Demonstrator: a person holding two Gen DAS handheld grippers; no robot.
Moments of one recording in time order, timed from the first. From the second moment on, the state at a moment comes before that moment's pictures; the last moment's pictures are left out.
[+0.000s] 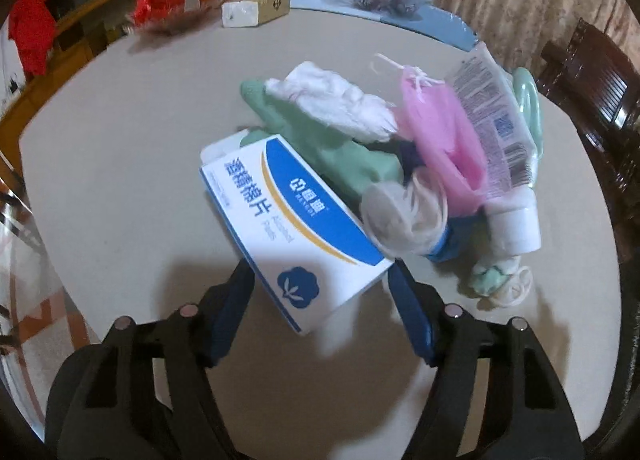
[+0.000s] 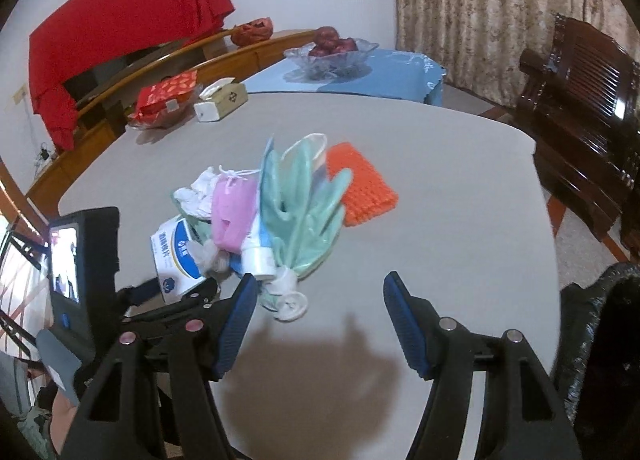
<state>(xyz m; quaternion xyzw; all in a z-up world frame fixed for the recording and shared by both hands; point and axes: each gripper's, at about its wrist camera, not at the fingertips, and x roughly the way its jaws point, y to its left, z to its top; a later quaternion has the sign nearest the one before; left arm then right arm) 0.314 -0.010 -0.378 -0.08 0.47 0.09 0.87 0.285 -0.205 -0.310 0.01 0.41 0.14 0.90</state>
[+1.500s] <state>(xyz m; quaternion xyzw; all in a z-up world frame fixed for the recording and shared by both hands) 0.257 -0.017 -0.297 -0.02 0.40 0.04 0.92 0.279 -0.195 -0.293 0.03 0.40 0.18 0.90</state>
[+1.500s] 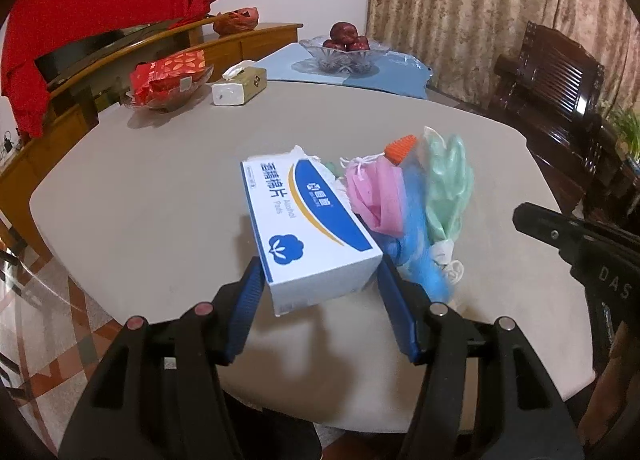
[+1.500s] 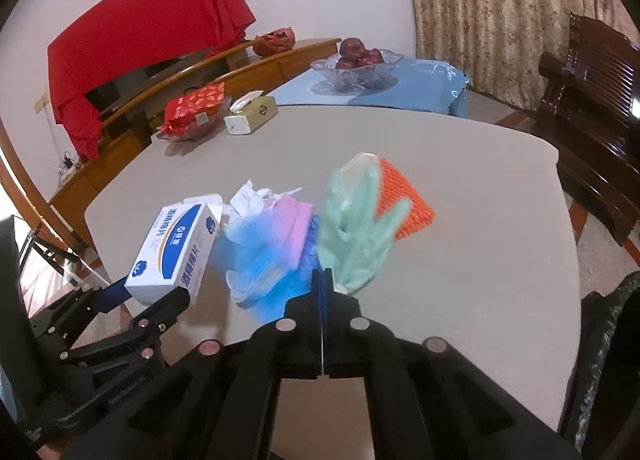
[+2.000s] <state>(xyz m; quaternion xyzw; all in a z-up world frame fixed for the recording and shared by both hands) 0.252 0.015 -0.330 -0.02 0.43 0.04 0.90 0.258 -0.160 -0.338 0.02 0.44 0.22 0.87</state>
